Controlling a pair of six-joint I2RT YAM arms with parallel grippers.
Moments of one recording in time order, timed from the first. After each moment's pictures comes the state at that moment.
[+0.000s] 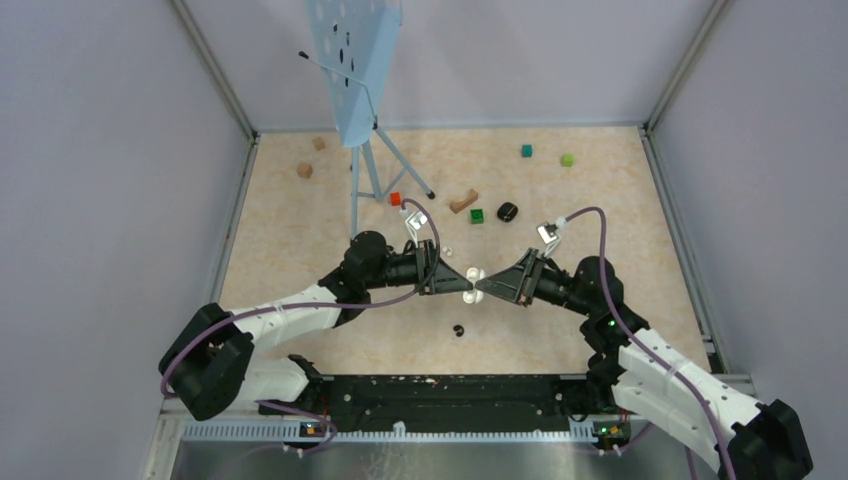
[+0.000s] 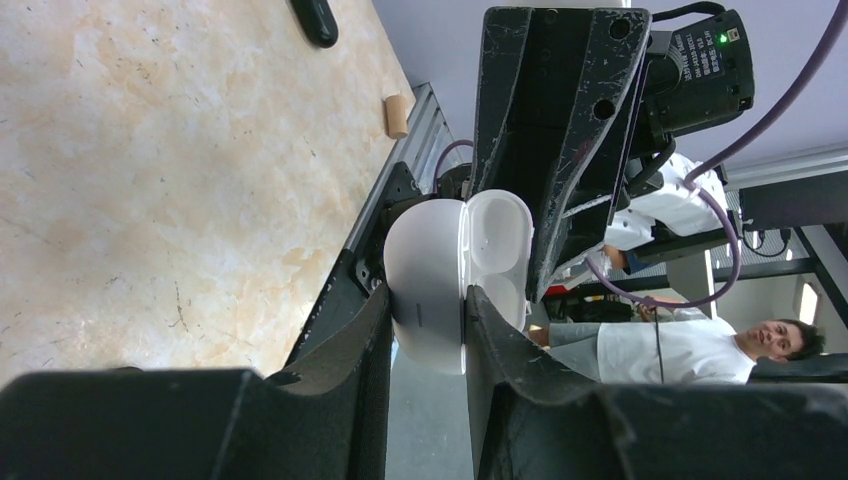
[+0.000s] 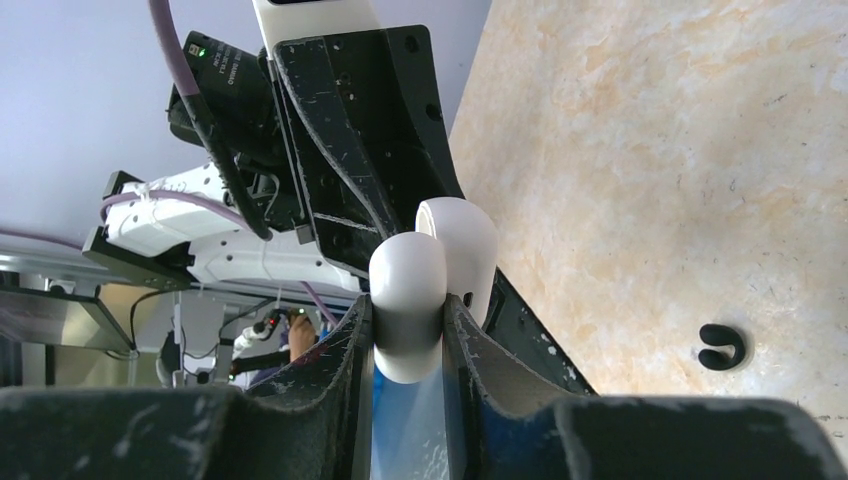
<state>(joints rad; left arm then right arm) -0.74 1.26 0.55 0.58 0.66 -1.06 0.59 0.71 0.32 0.32 -0.54 1.14</state>
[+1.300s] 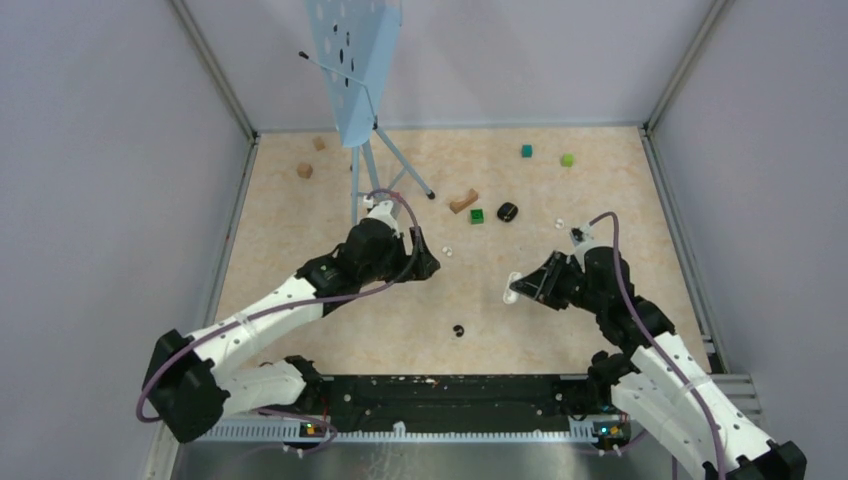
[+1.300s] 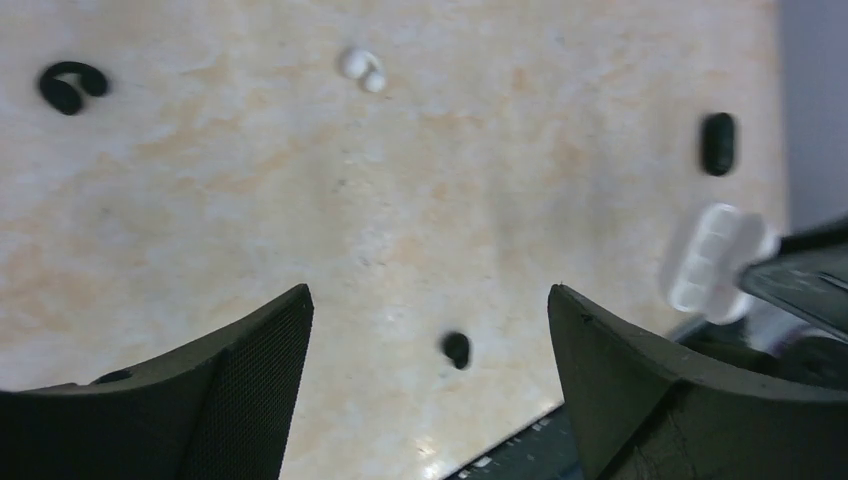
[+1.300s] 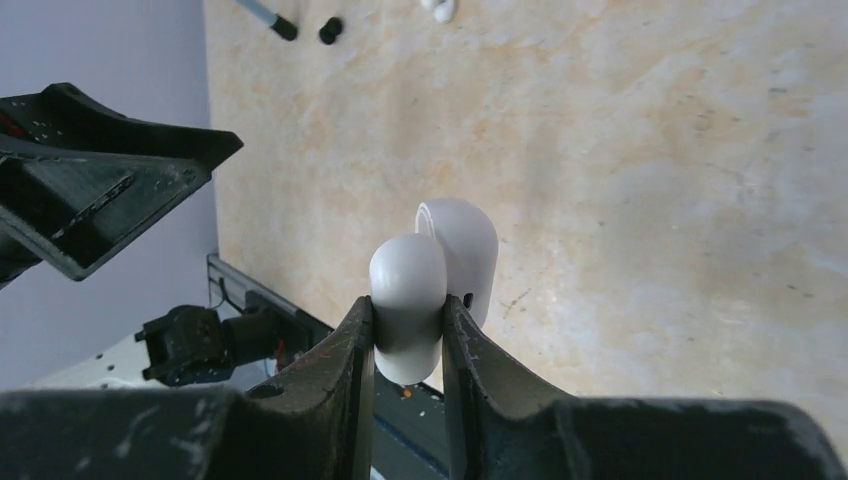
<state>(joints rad) -0.74 1.06 0.75 -0.23 0.03 -0.74 0.45 0.62 0.48 -0.37 -0.30 0.87</state>
